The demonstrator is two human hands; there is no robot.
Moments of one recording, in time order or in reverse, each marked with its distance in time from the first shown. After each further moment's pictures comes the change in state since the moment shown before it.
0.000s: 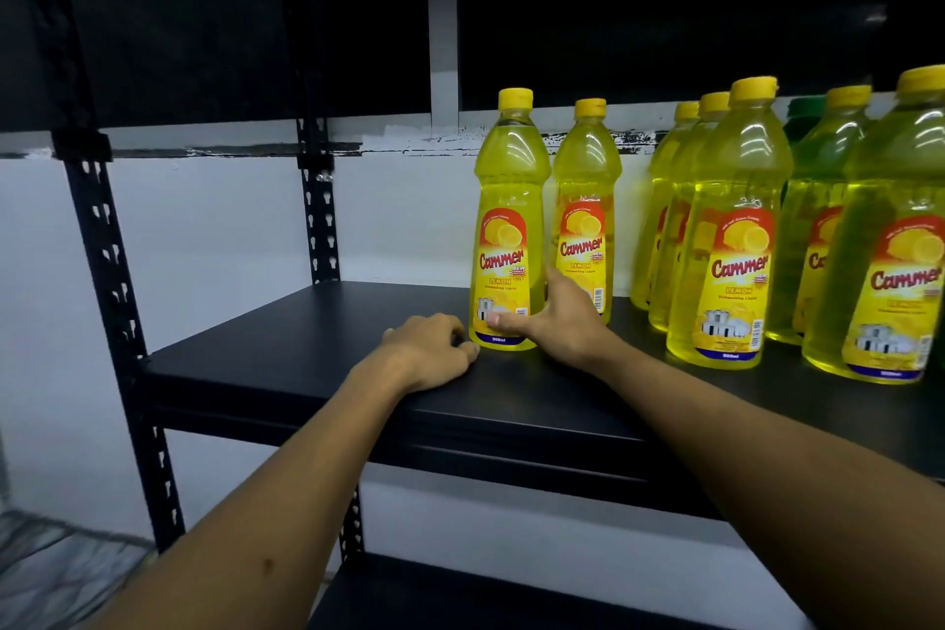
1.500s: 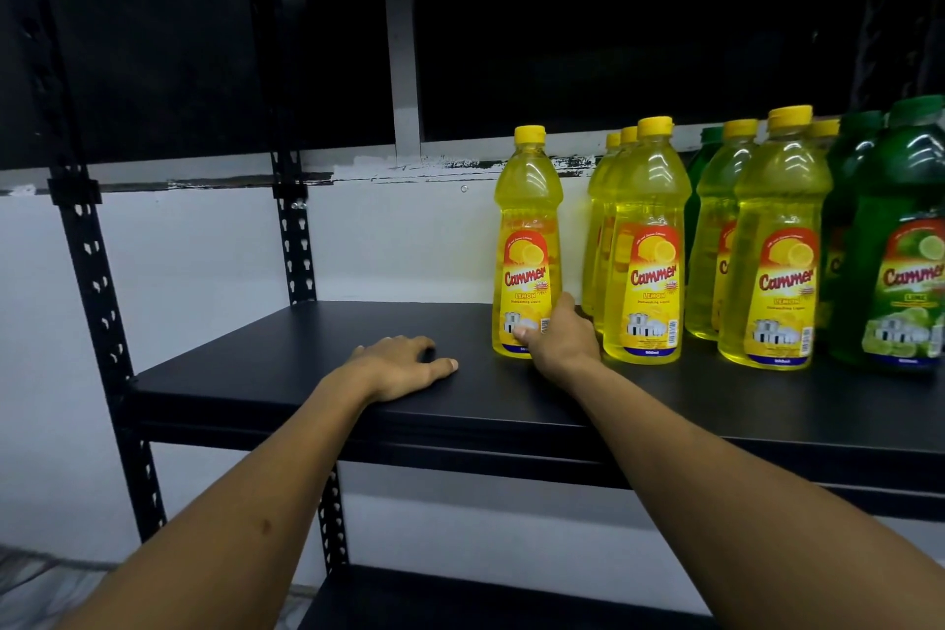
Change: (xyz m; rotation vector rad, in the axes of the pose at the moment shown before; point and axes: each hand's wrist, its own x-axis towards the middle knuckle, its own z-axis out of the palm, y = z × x) left_hand -0.017 0.015 -0.002 0.129 -0.077 -0.018; right_hand -0.038 -0.002 -0.038 -0.136 0.175 0.404
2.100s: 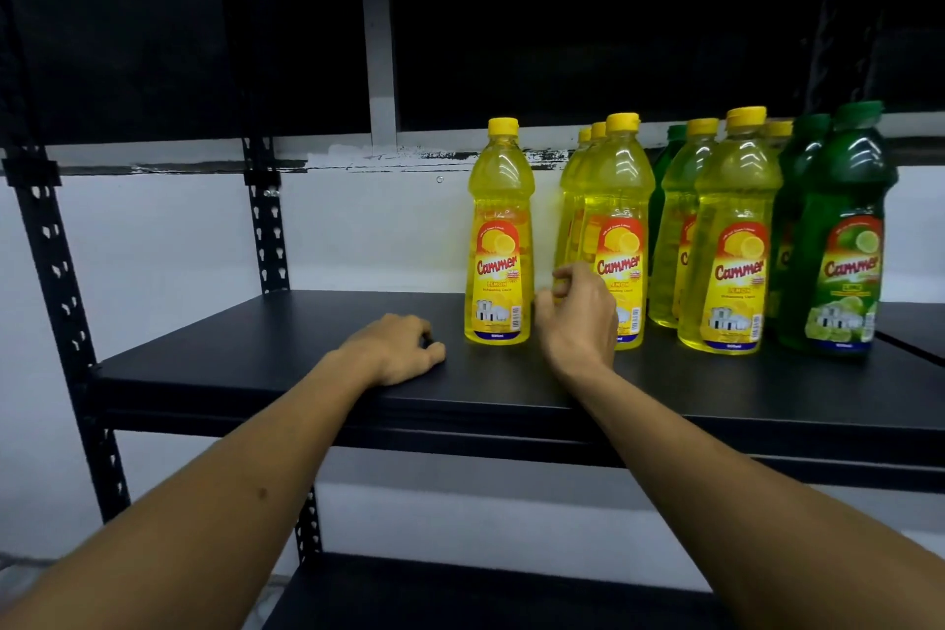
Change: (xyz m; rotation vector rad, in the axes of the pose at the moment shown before) left_hand 0.001 0.027 0.001 0.010 0.059 0.086; right_hand -0.029 0.005 -0.041 -0.017 0.437 -0.189
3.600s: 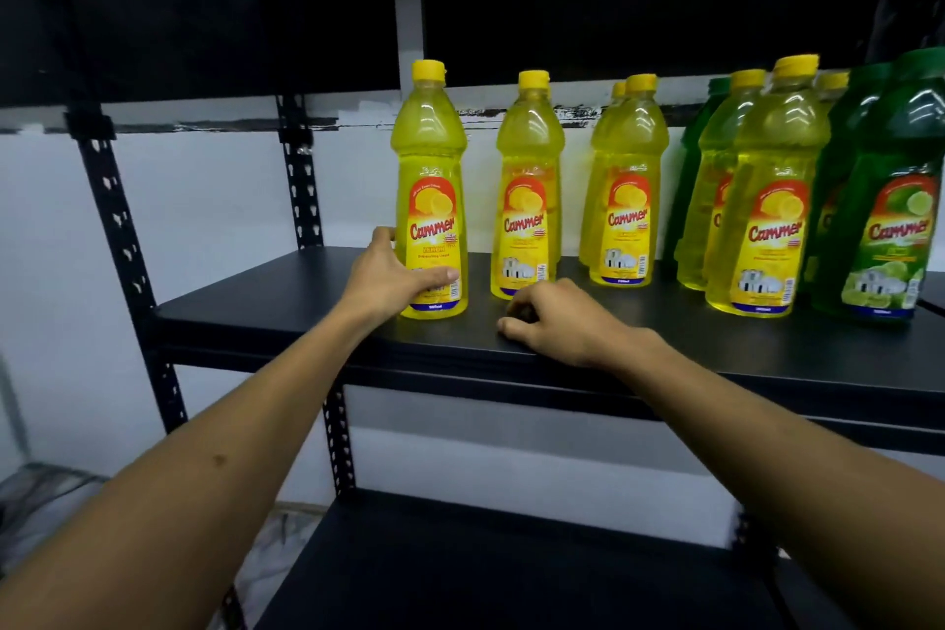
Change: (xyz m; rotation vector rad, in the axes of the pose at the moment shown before) left_hand -0.034 -0.011 -0.015 -0.767 0.451 -0.113; right_hand -0.020 -0.001 -0.005 -0.308 -0.794 -0.489
